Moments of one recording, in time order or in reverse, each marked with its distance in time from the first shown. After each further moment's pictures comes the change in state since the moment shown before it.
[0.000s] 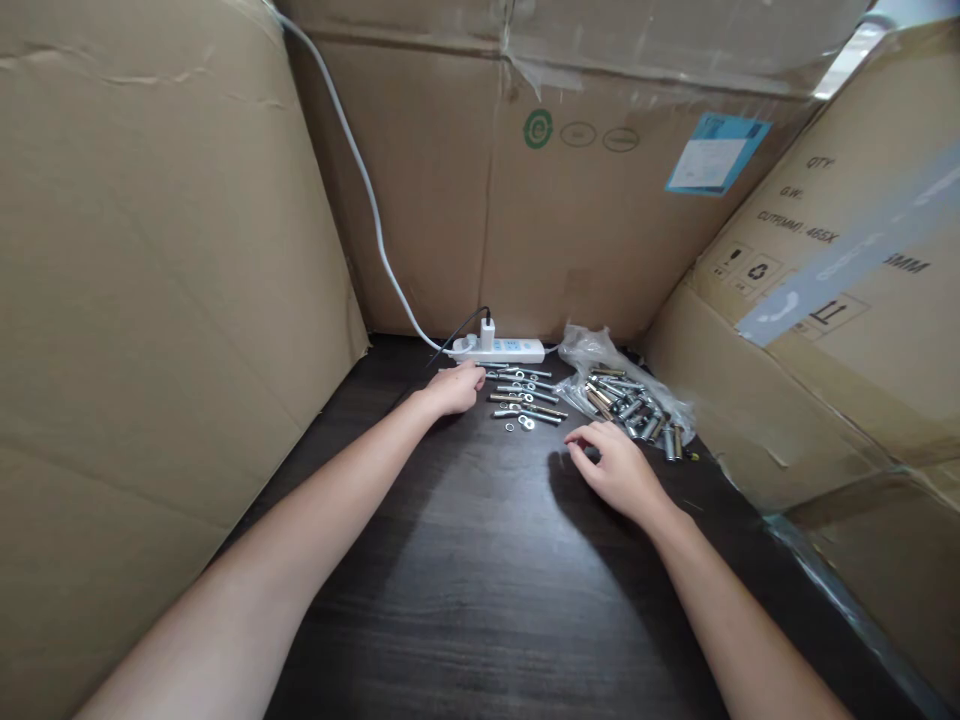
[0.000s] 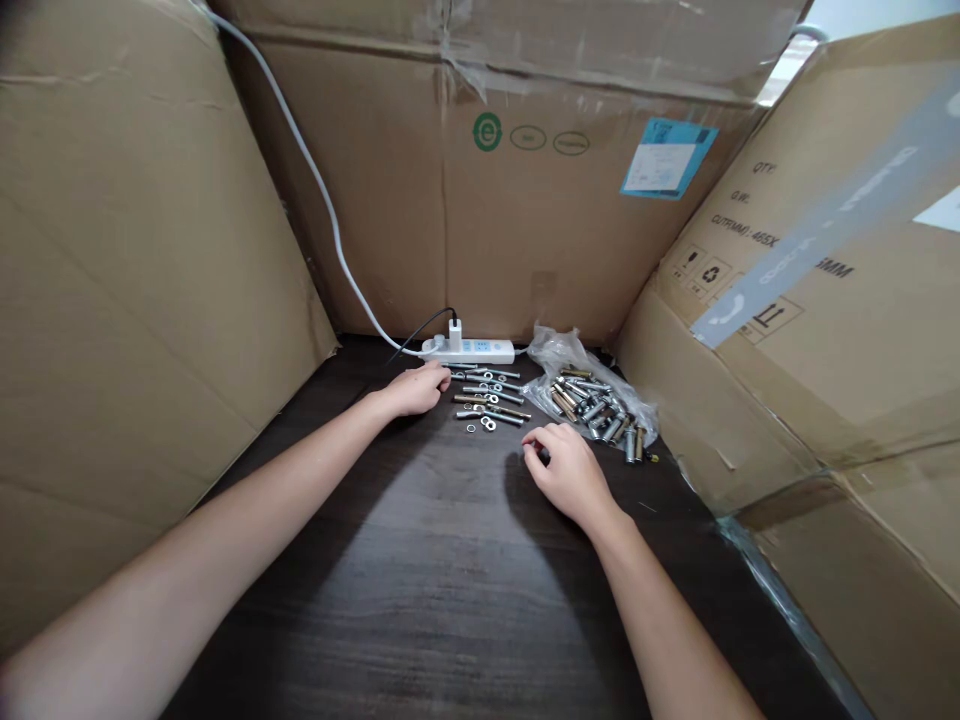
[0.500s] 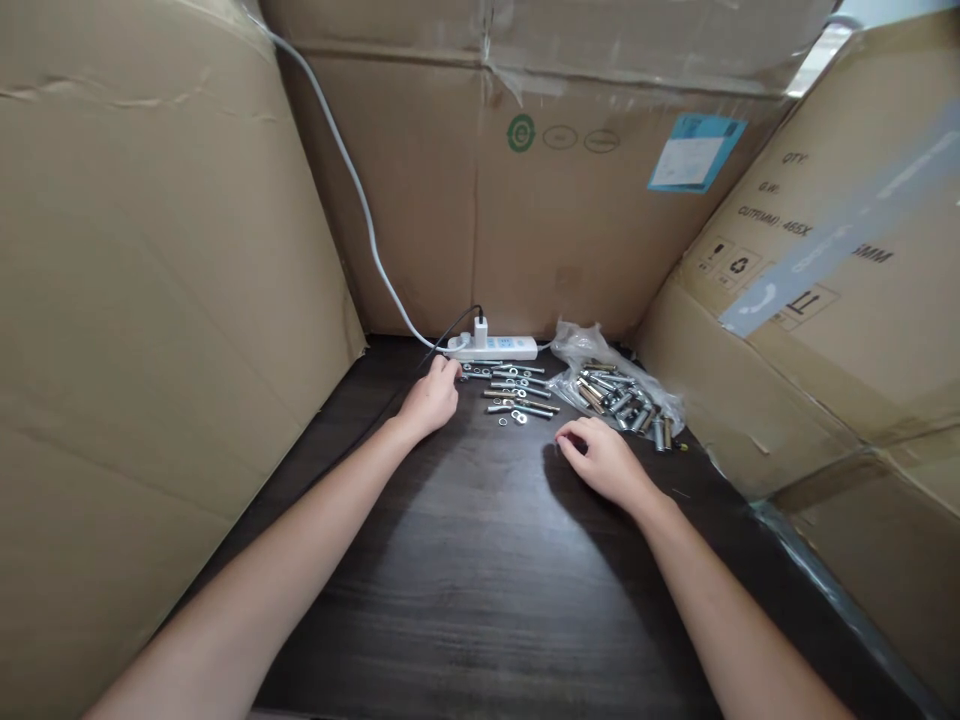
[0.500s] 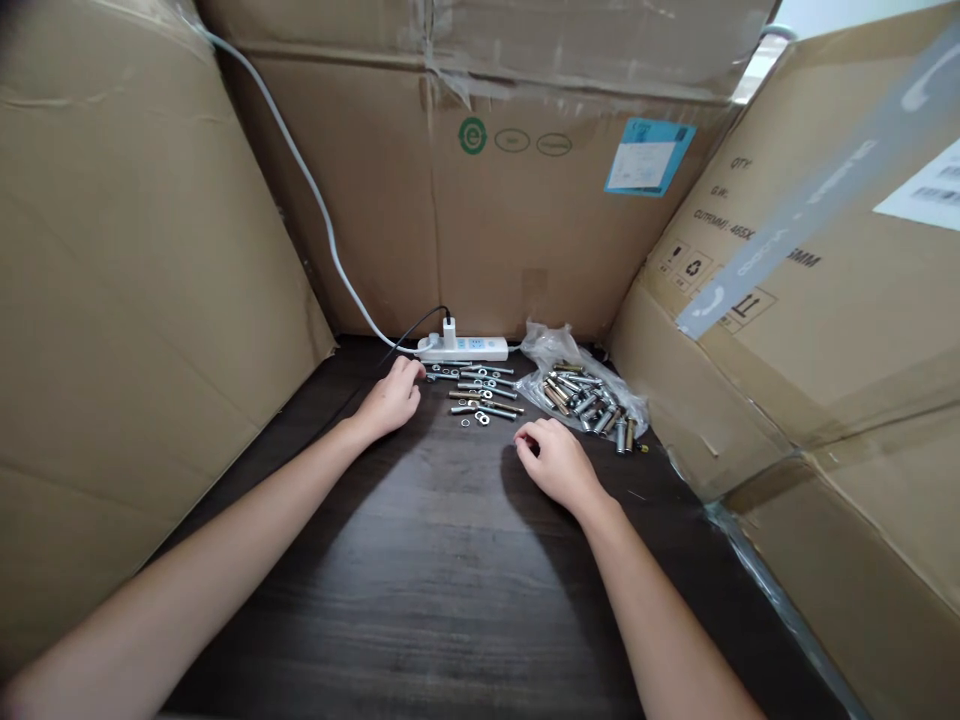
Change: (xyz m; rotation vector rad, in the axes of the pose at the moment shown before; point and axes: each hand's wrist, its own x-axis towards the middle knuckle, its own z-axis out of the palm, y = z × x) left_hand -0.046 0.007 0.003 -0.067 0.328 -0.071; right_hand 0.001 0.012 0.005 0.036 -0.045 0.000
